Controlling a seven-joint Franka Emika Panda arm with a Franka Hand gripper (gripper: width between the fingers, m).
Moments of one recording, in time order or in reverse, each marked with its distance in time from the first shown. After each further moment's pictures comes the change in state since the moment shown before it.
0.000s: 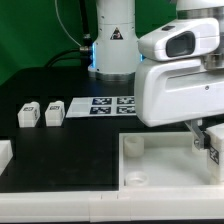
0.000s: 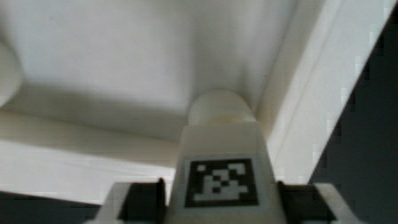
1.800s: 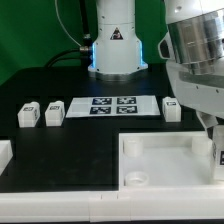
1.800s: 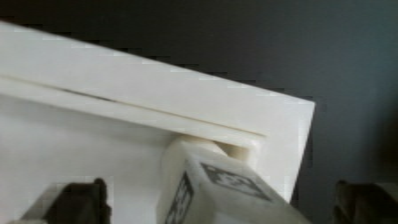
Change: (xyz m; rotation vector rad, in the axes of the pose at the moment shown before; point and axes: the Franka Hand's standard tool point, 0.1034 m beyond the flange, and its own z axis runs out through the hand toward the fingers) arm 0.001 -0.014 0.004 0.184 -0.046 1.300
